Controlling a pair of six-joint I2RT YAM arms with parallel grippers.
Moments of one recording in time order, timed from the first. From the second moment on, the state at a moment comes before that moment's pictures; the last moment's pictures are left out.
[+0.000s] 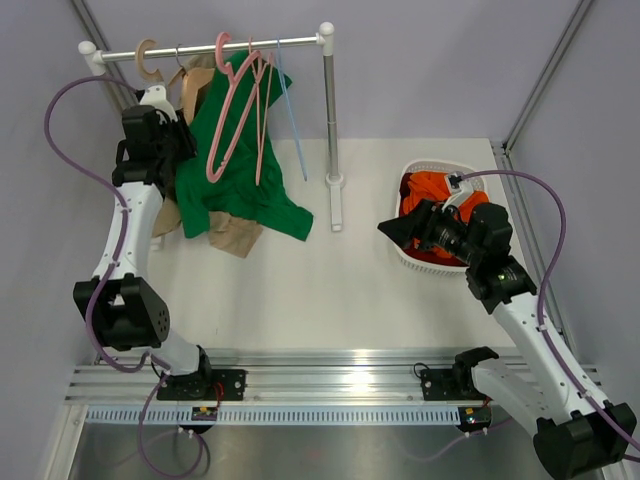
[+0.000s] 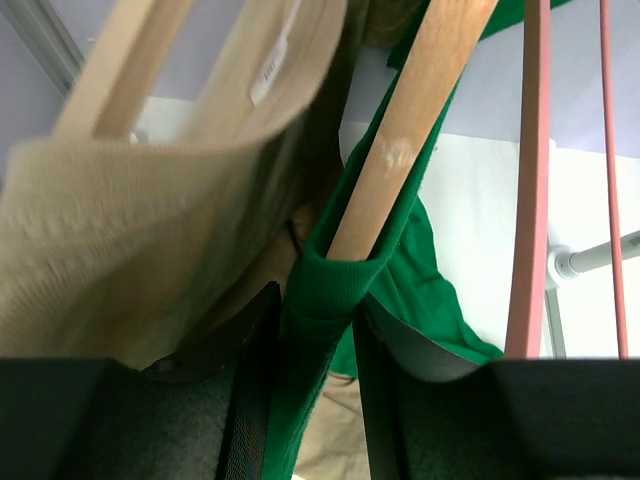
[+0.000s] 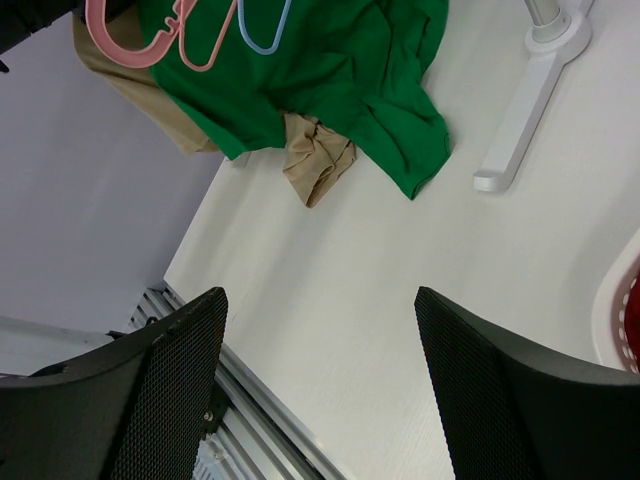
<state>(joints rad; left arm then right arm) 0.09 1.59 1.59 -0.37 0.10 -0.13 0.28 0.87 0.80 -0.12 -0.49 0.59</state>
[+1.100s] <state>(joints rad) 0.09 1.12 1.43 -0.35 0.18 -0.29 0.73 1.13 1.21 -0.16 -0.32 0.55</state>
